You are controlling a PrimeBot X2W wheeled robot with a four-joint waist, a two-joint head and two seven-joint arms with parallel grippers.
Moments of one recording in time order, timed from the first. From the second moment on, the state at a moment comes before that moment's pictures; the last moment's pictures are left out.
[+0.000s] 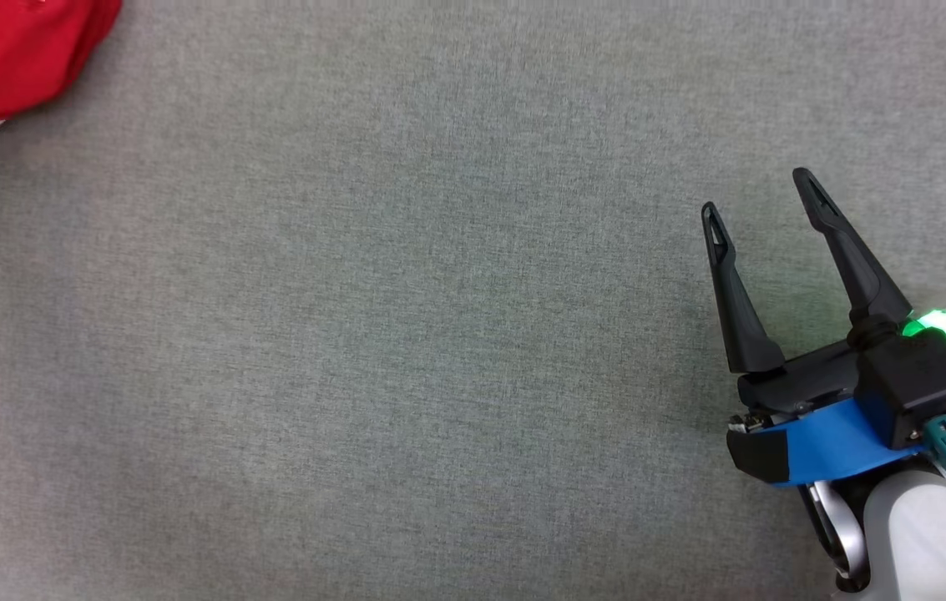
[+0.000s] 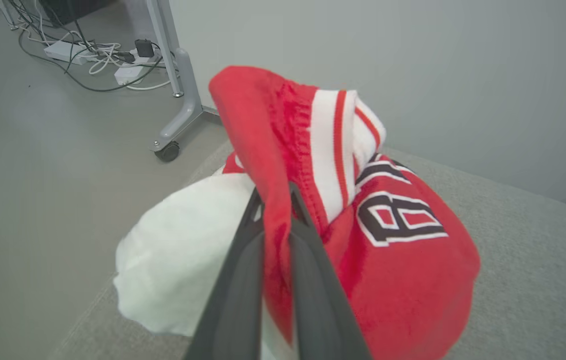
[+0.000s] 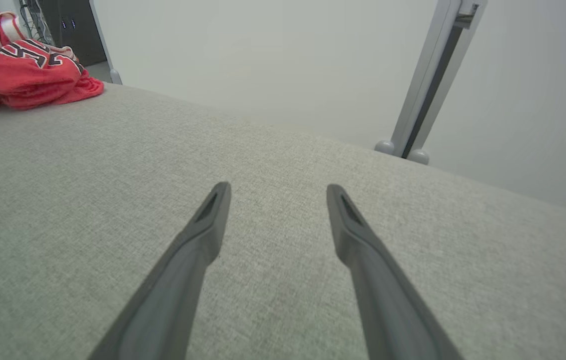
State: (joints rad) left arm -1.00 0.51 -0.16 0.92 -0.72 -0.13 0.04; right arm -0.25 -0.05 0.10 -0.27 -0.15 0.13 0.02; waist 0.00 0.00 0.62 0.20
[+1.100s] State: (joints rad) left arm -1.09 0.43 -0.46 0.19 -0.70 0.00 0.13; right arm -0.20 -0.05 0.05 0.17 0.10 0.13 -0.22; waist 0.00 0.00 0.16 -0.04
